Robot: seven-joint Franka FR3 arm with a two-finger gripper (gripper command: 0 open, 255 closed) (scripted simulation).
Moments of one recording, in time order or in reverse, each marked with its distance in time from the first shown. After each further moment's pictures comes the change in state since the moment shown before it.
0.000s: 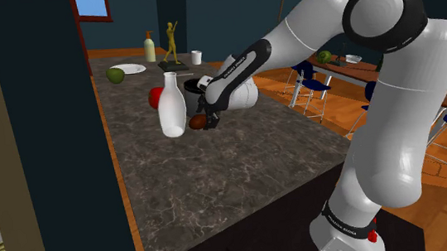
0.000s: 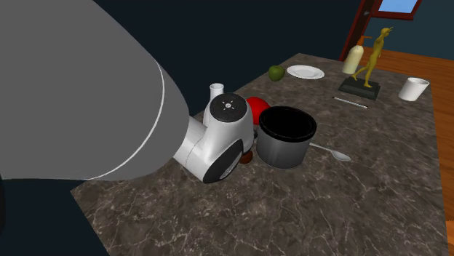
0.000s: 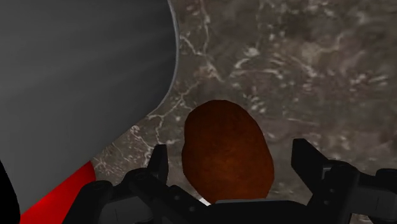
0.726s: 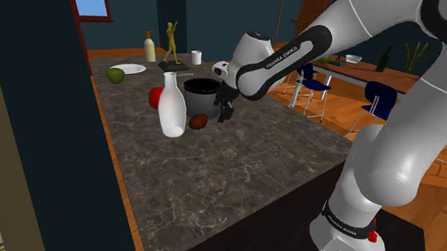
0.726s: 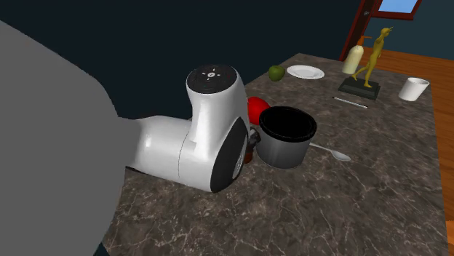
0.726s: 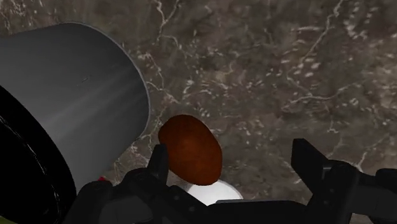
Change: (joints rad) arm -0.082 -0.348 0.012 -0.158 -0.489 -0.260 0.604
